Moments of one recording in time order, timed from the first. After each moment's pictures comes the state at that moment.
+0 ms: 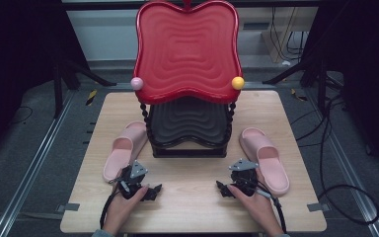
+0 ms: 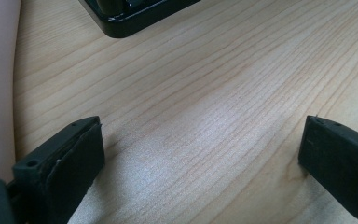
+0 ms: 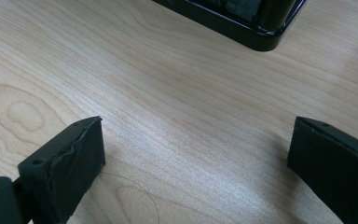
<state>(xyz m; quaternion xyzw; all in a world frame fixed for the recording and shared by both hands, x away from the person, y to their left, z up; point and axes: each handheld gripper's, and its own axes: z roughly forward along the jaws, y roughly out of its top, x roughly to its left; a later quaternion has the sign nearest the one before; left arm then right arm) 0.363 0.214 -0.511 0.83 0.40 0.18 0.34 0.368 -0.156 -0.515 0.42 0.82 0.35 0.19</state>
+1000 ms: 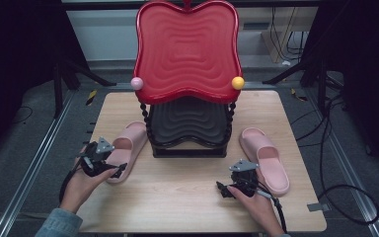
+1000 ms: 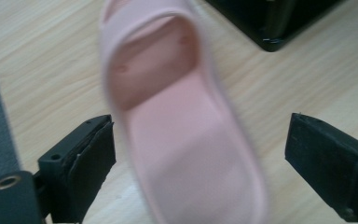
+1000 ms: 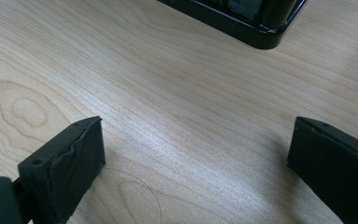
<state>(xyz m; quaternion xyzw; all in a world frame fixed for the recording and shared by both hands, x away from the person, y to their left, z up) 0.402 0.306 -0.430 0.85 0.40 0.23 0.26 0.366 -0.156 -0.515 0.42 0.82 0.35 0.18</state>
